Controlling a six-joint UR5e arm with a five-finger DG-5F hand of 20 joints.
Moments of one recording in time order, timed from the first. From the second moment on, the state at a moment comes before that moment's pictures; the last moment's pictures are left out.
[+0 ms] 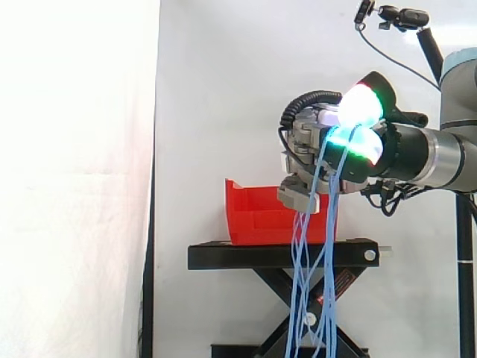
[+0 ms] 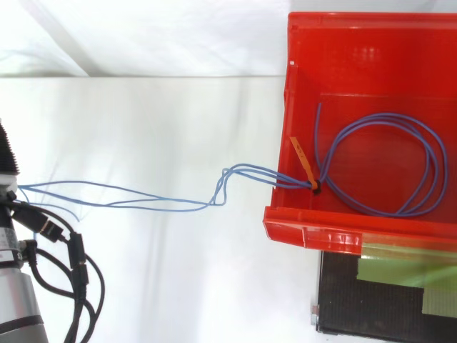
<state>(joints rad) 0.08 -2.17 -1.23 -2.79 -1.88 -0.35</state>
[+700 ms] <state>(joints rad) 0.07 -2.17 -1.23 -2.79 -1.88 -0.35</state>
